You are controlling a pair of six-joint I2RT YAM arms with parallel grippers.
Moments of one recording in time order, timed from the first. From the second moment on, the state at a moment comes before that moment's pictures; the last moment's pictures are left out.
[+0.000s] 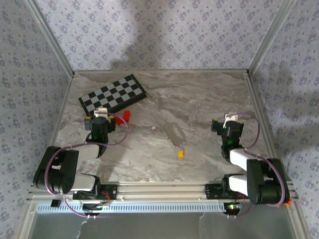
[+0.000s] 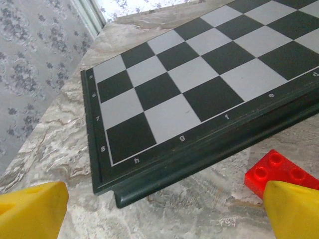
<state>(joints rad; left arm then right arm) -0.23 1.36 0.33 0.60 -0.48 0.05 0.03 1.23 0.24 0.57 0.24 0.03</state>
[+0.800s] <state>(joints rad) -0.03 1.55 0.37 0.78 -0.28 -0.03 0.02 1.55 0.35 0.88 0.21 -0.01</state>
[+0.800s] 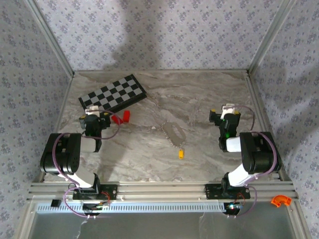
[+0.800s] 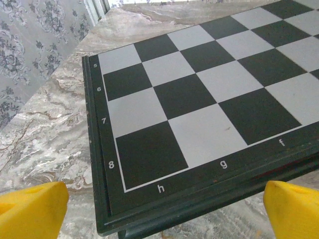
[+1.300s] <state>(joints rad) -0.03 1.55 0.37 0.77 -0.28 -0.04 0.01 1.55 0.35 0.82 0.20 -0.01</state>
